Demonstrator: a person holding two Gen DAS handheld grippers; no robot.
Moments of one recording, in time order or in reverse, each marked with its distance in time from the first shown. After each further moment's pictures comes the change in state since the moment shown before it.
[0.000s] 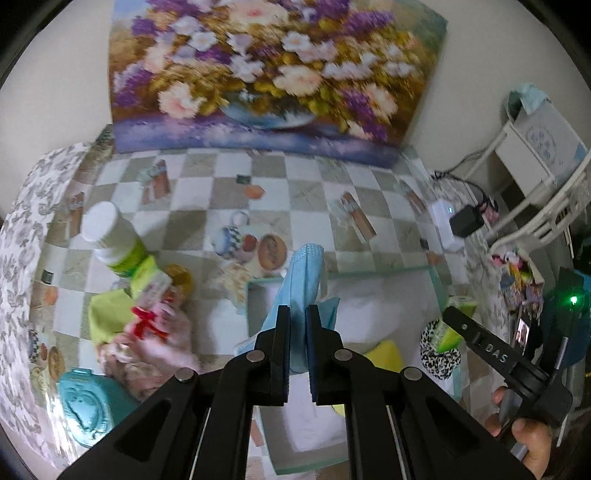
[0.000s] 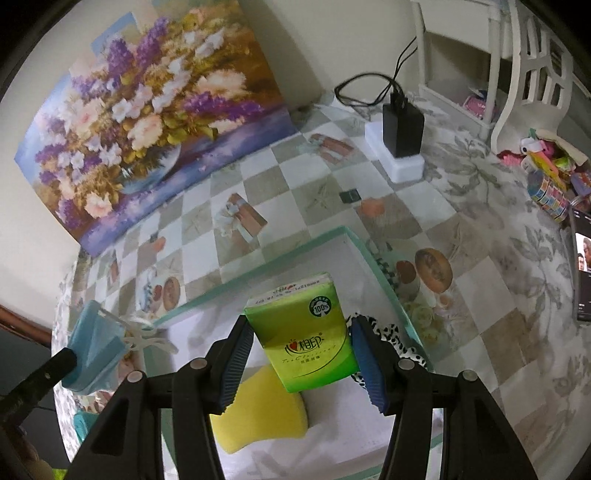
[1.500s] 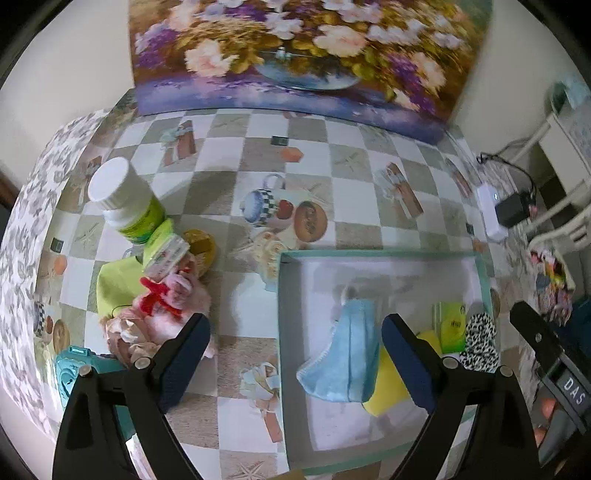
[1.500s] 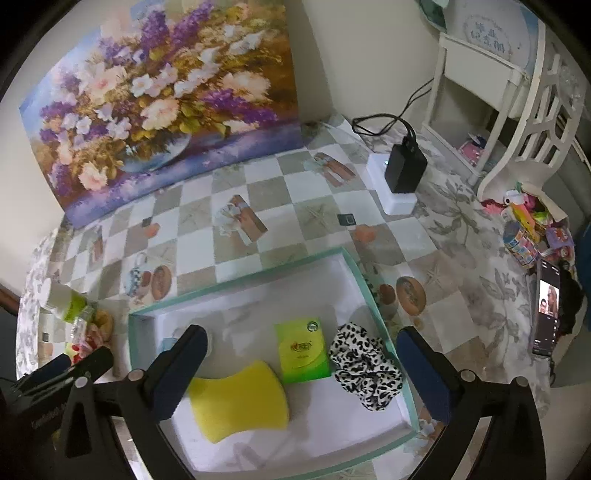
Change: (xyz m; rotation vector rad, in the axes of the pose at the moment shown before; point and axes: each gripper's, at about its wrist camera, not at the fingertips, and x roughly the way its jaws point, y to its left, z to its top) left arm 0.036 0.022 -0.004 -0.087 0.090 0.112; right arm -0.029 0.041 0.004 -0.147 -0.043 -0.147
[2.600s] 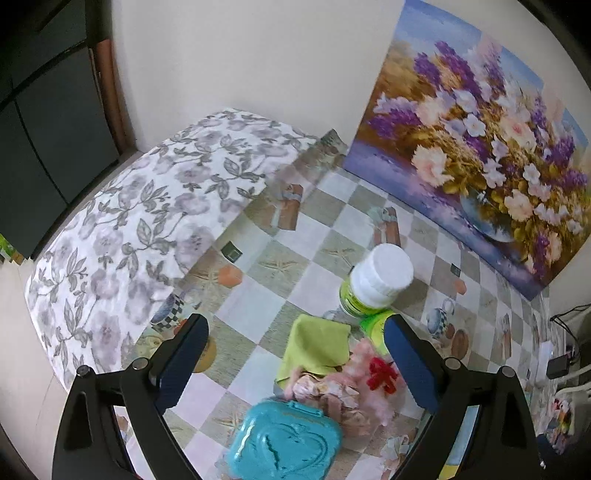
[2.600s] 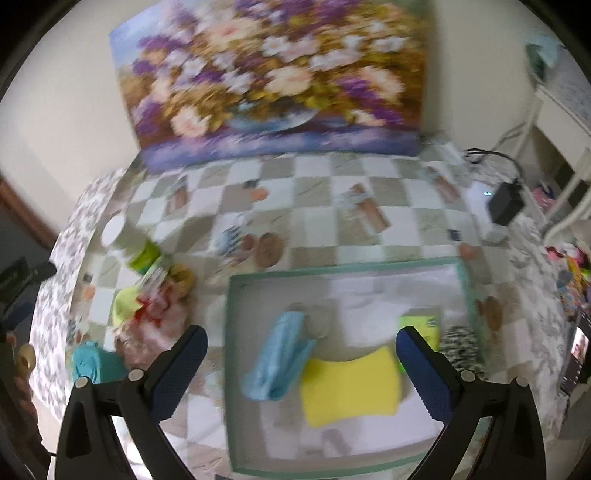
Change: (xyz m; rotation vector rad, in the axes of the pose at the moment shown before) left arm -0.070 0.197 -0.010 -0.443 -0.253 0.225; right arm -0.006 0.120 -0.028 -0.249 0.039 0.152
